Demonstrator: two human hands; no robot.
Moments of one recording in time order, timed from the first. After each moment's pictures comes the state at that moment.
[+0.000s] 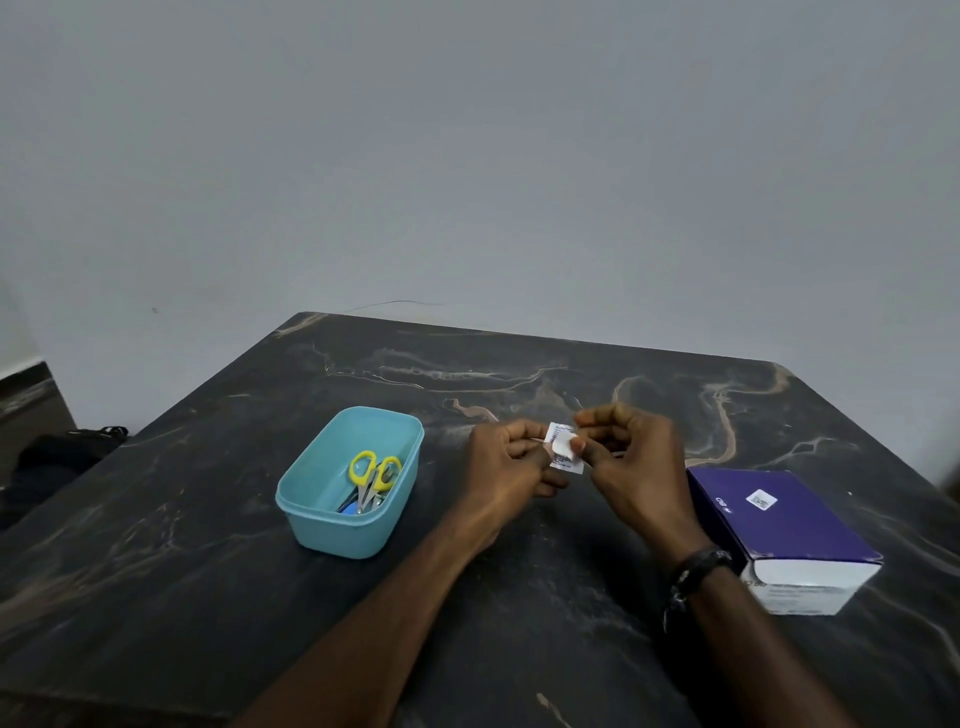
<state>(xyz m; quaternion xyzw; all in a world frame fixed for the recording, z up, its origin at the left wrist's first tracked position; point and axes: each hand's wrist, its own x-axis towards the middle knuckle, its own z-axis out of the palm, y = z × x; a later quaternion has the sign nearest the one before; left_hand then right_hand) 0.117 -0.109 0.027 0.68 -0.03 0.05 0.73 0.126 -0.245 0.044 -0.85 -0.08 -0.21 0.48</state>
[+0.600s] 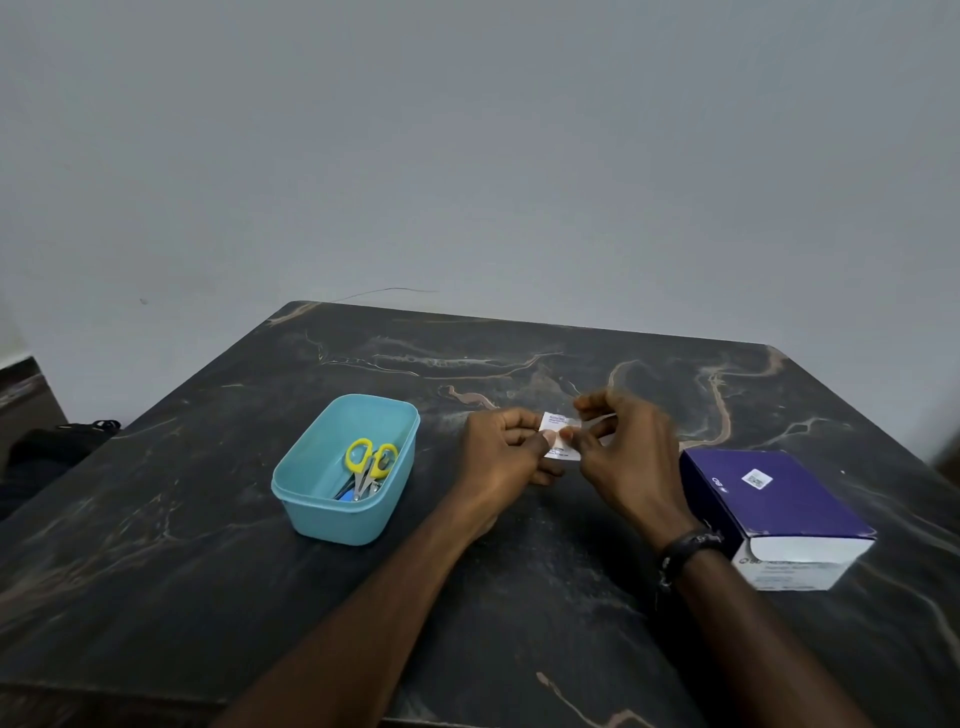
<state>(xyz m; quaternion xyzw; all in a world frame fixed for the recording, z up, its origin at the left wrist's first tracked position) 0.118 -0.107 0.022 0.68 -0.04 0.04 0.73 0.121 -0.242 0.043 -0.90 -0.08 -0.24 0.36</state>
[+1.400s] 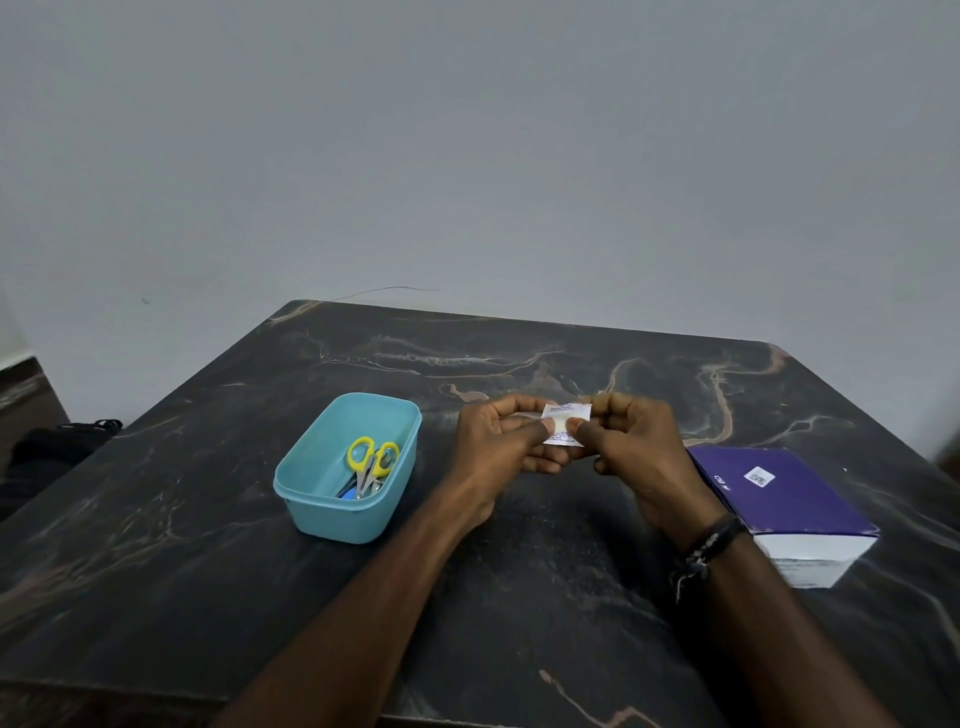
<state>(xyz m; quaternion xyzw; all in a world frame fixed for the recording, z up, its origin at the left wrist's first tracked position) 0.114 -0.100 0.036 0.63 -0.04 0.02 0.78 0.119 -0.247 0.053 -0.78 -0.05 -0.06 0.62</state>
